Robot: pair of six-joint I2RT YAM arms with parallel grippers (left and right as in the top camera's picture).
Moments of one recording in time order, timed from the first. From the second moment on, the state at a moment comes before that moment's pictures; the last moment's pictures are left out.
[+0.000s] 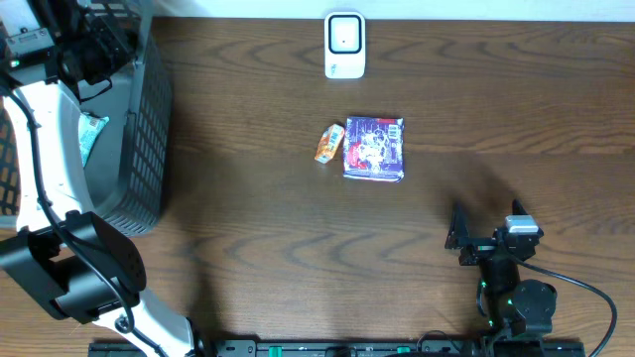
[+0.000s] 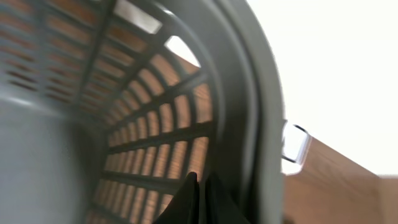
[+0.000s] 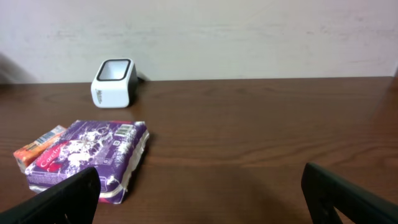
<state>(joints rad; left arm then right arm) 0.35 1.88 1.81 -0.69 0.59 -0.35 0.02 0.01 0.01 -0.07 -0.03 0.05</state>
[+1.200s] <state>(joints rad) 0.59 1.80 1.79 -0.84 0.26 -0.30 0.02 0.01 0.01 -0.07 -0.03 0.05</state>
